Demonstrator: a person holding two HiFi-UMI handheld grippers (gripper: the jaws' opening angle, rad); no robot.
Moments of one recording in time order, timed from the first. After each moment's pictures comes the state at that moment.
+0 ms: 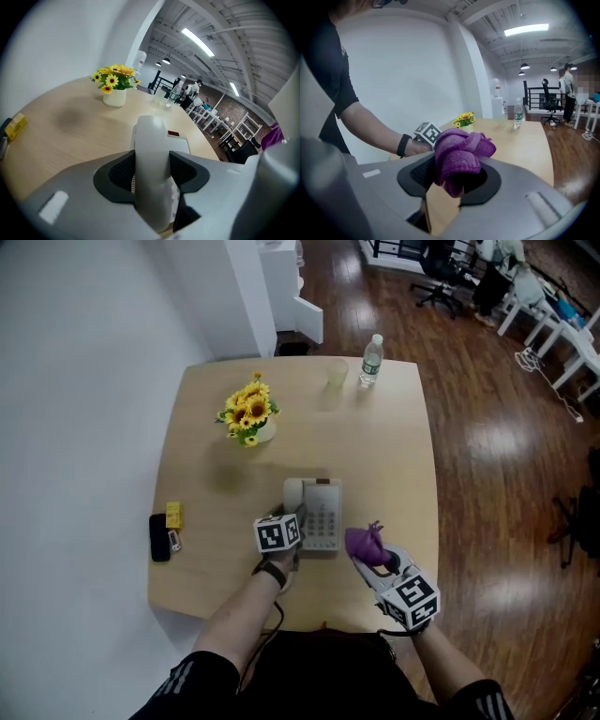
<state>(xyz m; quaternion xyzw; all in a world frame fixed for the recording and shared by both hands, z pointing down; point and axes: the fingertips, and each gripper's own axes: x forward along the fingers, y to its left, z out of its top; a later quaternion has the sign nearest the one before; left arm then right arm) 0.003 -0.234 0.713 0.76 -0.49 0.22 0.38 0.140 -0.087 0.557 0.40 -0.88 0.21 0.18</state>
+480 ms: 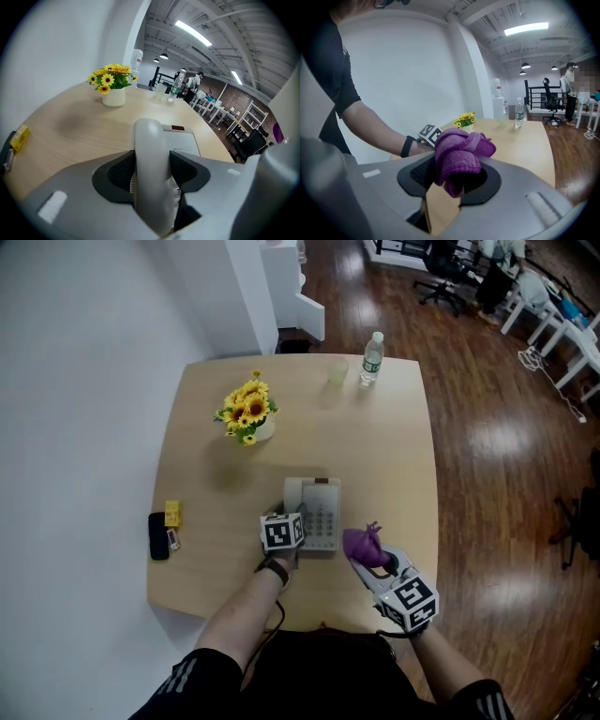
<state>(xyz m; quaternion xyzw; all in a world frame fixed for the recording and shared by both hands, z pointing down) 0.008 -0.238 0.722 0.75 -0.50 0.26 0.34 0.143 -0.088 0.555 0.39 -0.88 0.21 0.18</state>
